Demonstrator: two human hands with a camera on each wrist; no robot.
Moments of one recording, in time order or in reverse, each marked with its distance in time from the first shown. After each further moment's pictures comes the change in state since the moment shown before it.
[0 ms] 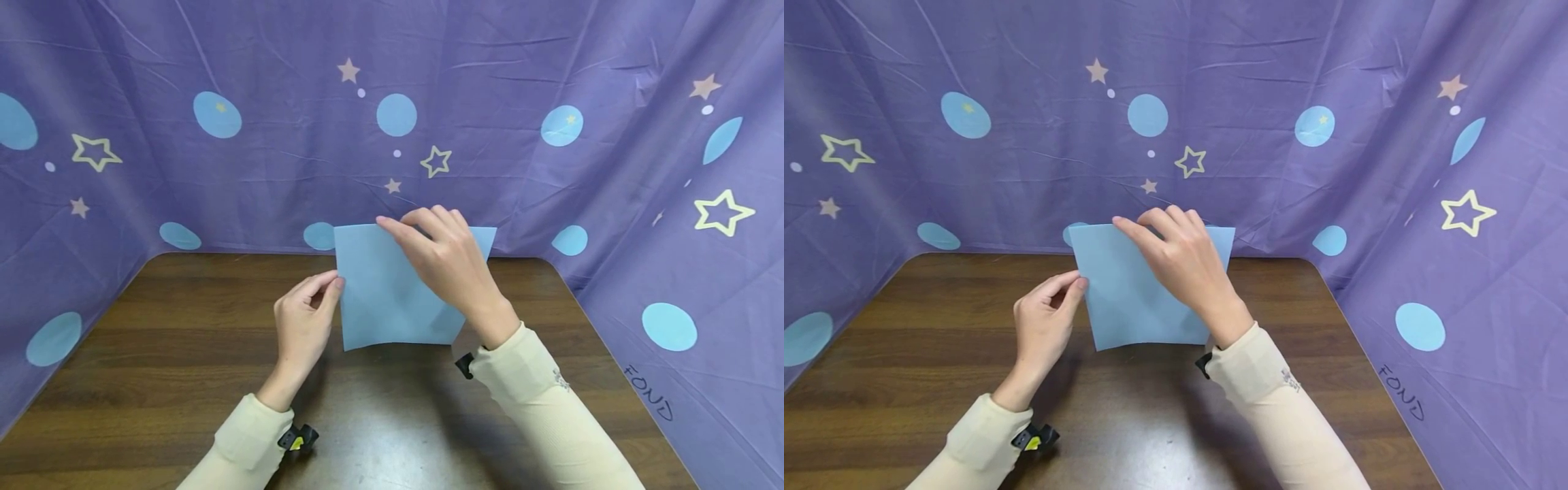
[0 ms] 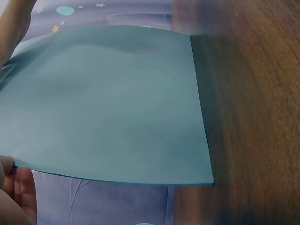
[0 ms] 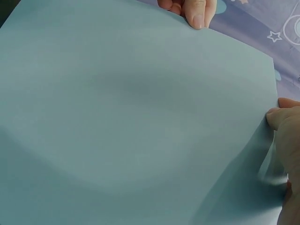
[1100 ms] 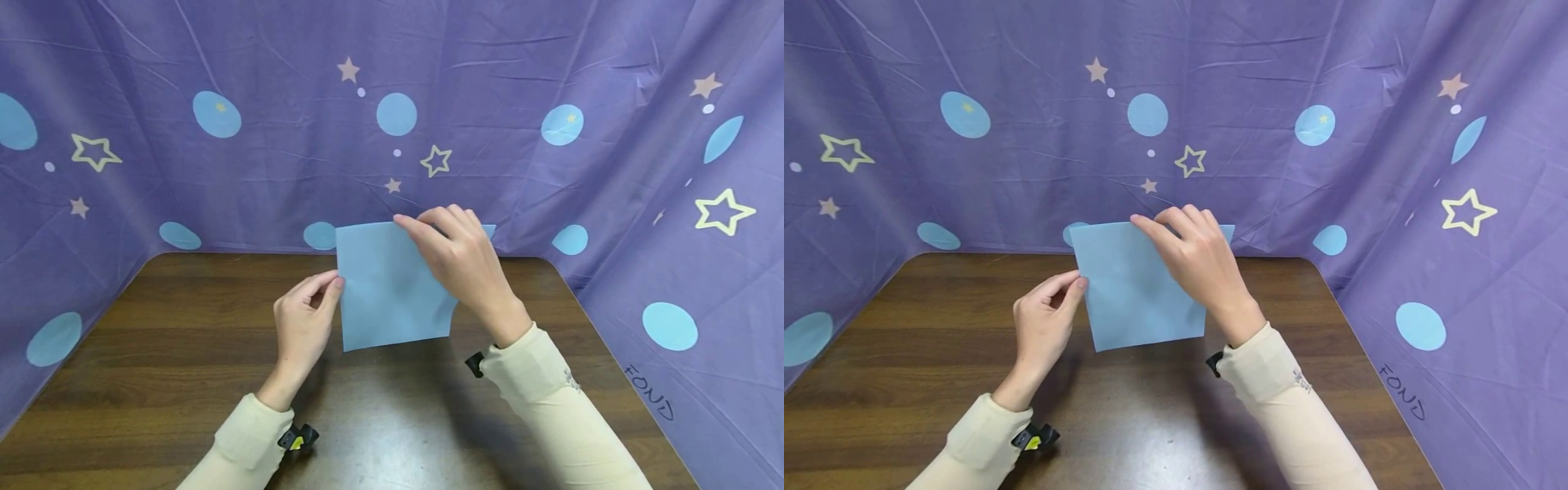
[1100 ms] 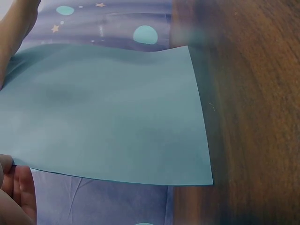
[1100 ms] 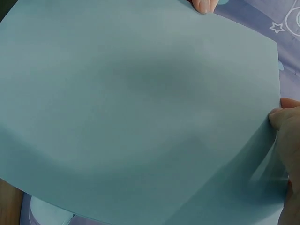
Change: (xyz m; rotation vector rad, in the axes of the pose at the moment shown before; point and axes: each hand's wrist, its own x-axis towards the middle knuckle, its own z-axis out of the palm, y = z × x) left_hand 0.000 0.000 0.000 -0.007 0.007 -0.006; right_hand -0.009 0.011 -0.009 0.037 -0.010 0.038
